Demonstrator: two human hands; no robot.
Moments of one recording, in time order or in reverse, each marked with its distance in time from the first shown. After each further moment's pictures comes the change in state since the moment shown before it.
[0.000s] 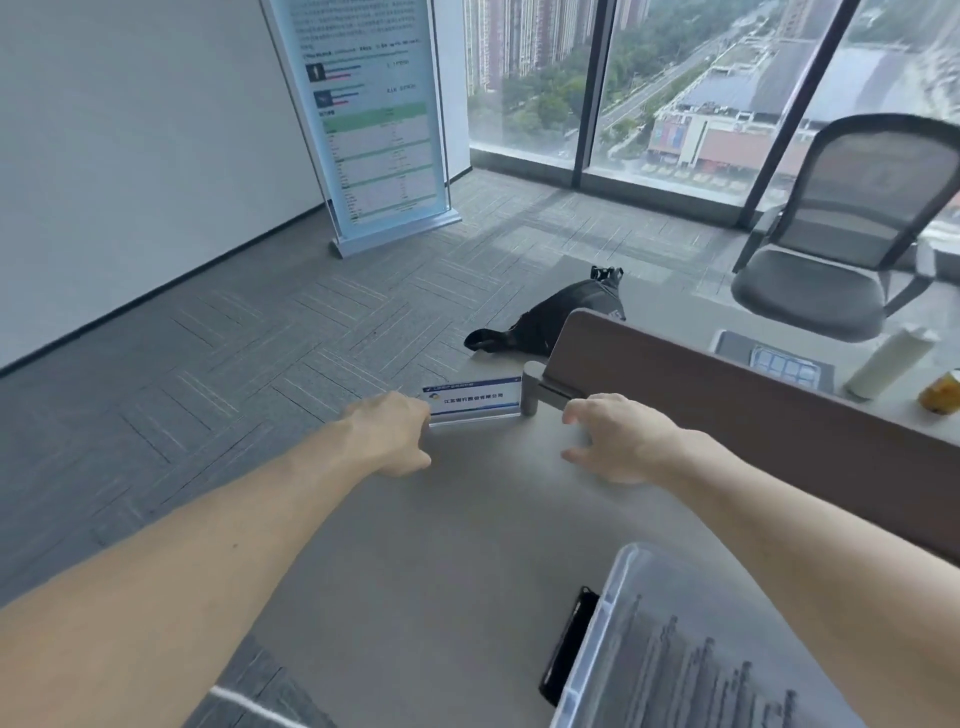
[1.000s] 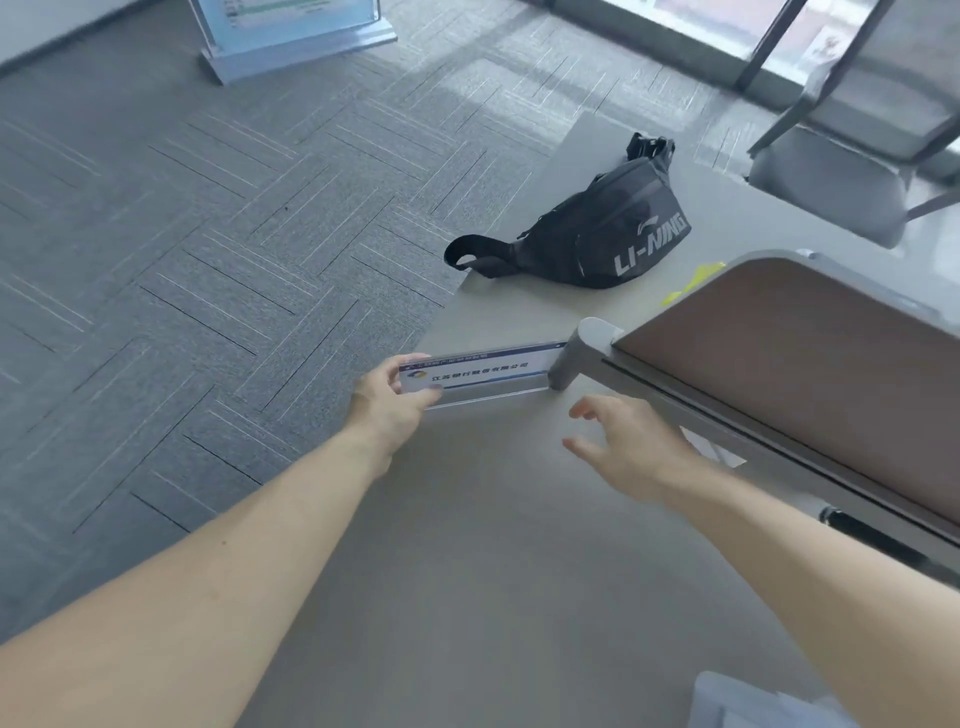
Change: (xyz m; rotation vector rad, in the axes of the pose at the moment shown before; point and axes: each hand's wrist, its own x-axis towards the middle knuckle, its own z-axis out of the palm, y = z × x) left_hand 0.307 -0.043 0.177 -1.505 0.087 -0.247; right_hand 0.236 0.008 0.137 0.198 -0.085 0.275
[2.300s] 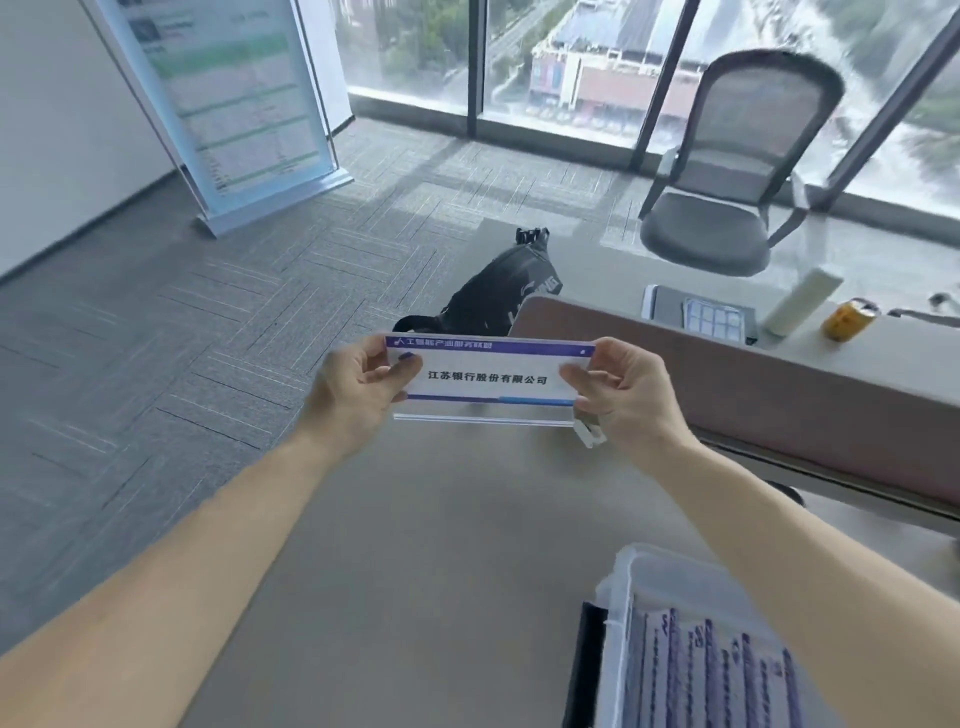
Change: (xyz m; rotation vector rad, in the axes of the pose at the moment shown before) left_hand -0.218 0.160 -0.026 0.034 -0.244 0.526; right_hand -0.191 0.036 -0.111 1.081 0.466 -0.130
